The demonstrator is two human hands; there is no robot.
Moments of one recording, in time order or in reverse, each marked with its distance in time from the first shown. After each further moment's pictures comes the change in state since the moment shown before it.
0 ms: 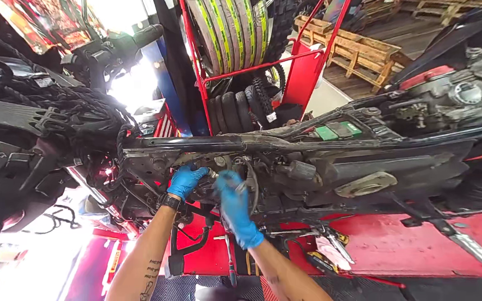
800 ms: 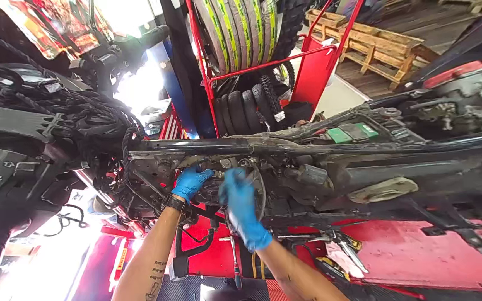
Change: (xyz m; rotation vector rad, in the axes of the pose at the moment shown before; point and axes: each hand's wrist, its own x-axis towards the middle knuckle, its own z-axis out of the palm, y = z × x) left_hand 0.000 0.000 0.000 -0.037 -0.028 -0.026; right_hand 0.008 -0.019 0.002 0.108 -0.043 0.176
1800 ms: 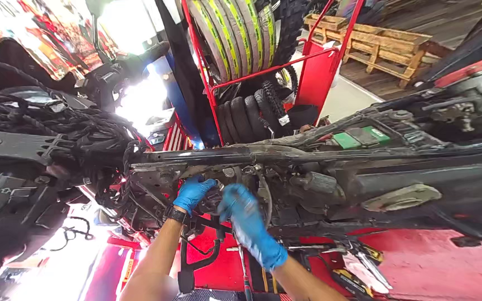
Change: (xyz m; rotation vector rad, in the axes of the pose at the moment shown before) left_hand 0.000 0.004 -0.003 -0.008 -0.016 0.004; right_hand -0.006 -0.001 -0.011 0.189 -0.135 0.132
